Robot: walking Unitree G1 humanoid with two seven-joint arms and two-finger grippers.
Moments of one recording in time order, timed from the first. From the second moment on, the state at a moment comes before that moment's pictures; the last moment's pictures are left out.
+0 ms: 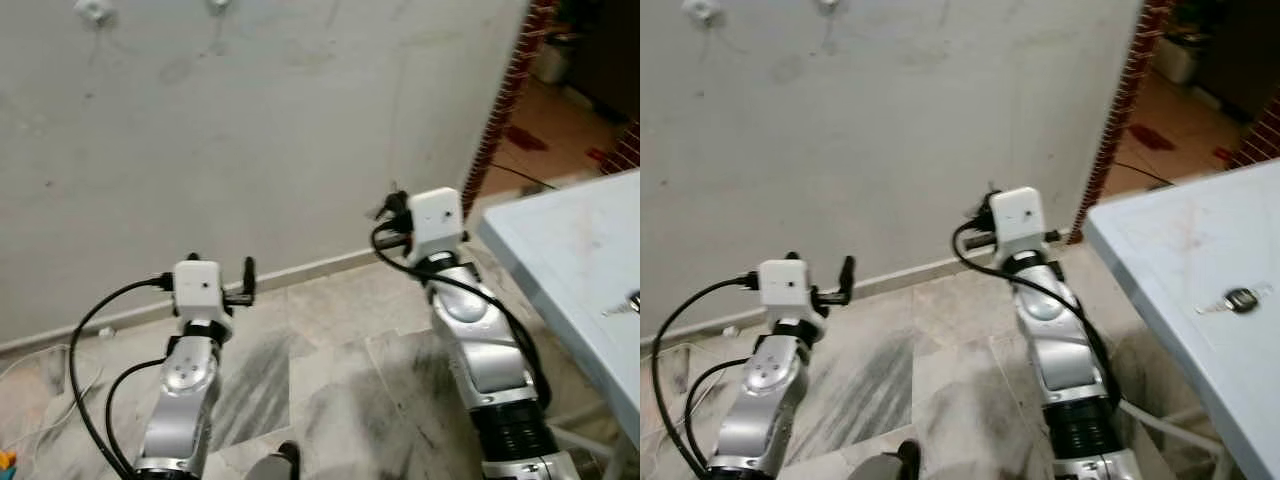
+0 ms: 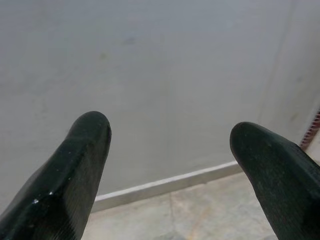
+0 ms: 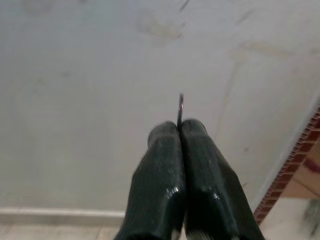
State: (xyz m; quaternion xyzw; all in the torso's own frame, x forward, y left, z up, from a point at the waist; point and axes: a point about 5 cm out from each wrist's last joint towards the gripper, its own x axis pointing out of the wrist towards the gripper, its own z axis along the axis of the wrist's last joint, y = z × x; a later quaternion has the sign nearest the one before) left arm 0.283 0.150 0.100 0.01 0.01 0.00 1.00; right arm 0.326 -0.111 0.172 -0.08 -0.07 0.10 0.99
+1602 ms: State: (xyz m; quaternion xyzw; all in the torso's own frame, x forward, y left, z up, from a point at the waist) left arm 0.285 0.169 0.096 0.00 0.03 0.03 1.00; right arm 0.326 -0.097 0.174 0.01 -0.07 0.13 0.99
